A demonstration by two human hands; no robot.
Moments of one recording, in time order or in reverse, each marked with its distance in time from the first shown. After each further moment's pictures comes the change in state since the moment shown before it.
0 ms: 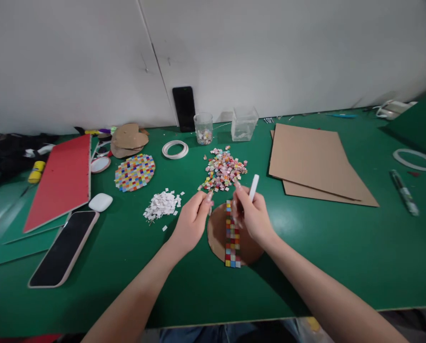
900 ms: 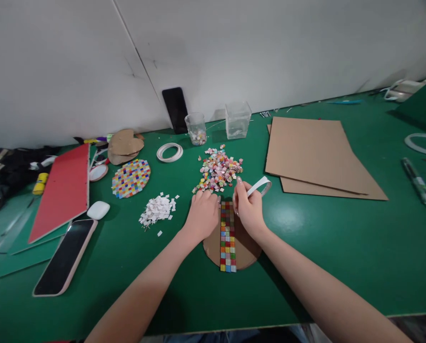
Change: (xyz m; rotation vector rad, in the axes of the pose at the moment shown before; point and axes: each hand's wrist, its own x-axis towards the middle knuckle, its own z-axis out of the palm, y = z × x) left_hand 0.038 -0.015 0.039 0.840 -0.161 0.144; right_hand 0.024 0.029 -0.017 -0.041 0.201 -0.141
